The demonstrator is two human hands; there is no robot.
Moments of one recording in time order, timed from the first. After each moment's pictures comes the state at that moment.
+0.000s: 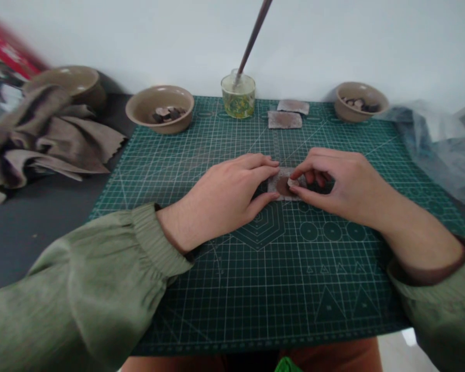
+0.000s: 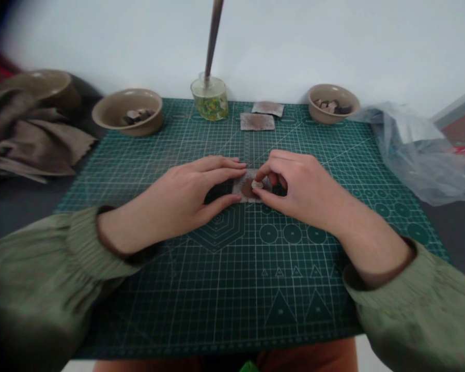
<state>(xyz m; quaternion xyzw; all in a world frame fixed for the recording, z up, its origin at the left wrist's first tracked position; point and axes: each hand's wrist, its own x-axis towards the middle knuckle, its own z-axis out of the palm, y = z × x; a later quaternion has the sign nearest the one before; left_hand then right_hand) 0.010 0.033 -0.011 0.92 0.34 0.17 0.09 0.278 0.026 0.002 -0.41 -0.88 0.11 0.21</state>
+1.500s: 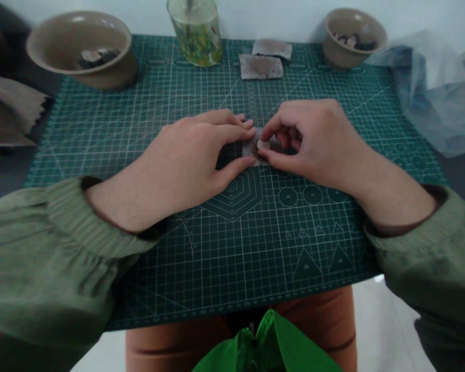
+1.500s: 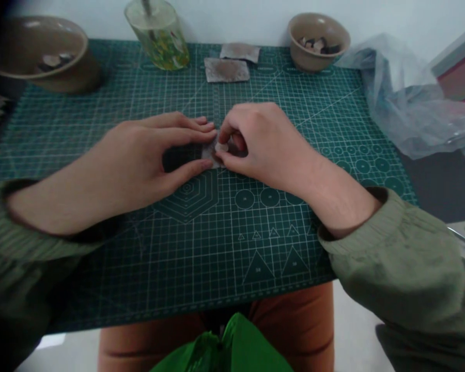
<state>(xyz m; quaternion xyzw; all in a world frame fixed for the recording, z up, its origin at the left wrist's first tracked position) 0.009 0.035 -0.007 0.91 0.37 0.16 0.15 0.266 0.025 0.005 -0.47 -0.85 0.13 0.20</state>
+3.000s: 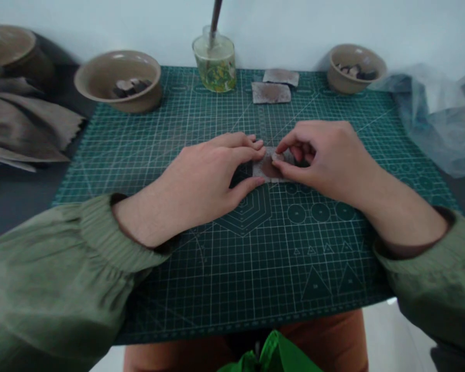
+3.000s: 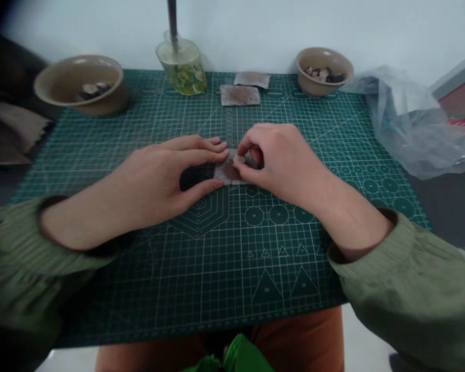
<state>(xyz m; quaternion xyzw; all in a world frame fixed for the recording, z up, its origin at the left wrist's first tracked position) 0.009 0.033 -0.005 0.91 0.37 0.15 0.15 0.269 0.028 -0.004 -0.45 -0.85 0.13 0.25</state>
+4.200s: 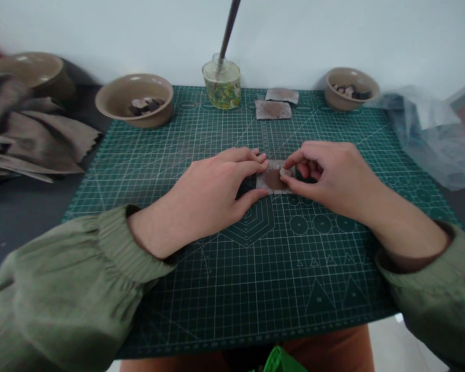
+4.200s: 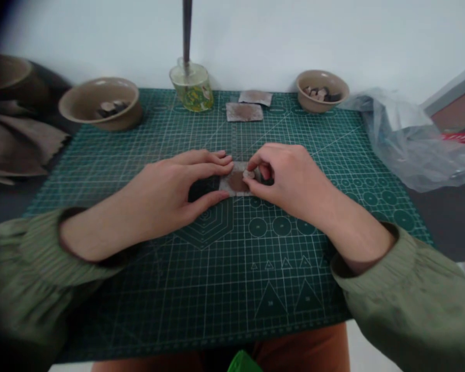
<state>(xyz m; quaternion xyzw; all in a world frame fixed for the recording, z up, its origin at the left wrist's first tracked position) 0.009 0.033 -0.010 0.91 0.37 0.16 0.13 0.268 0.024 -0.005 -0.45 -0.85 0.12 0.25</state>
